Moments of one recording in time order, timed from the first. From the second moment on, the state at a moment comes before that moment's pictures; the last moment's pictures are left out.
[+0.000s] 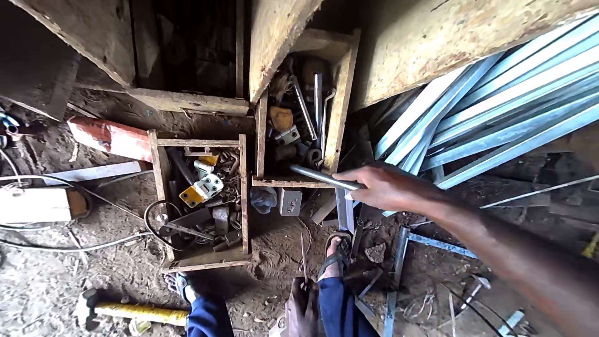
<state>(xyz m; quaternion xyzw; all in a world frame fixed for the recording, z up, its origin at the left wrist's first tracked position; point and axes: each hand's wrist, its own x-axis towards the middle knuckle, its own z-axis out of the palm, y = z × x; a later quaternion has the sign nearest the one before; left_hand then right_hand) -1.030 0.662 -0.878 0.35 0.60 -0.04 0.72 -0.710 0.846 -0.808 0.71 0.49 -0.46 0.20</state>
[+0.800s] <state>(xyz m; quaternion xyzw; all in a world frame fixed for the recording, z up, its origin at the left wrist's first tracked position) -1.032 0.673 -0.875 0.31 0.60 -0.03 0.73 -0.740 0.794 -0.746 0.82 0.31 -0.45 0.19</state>
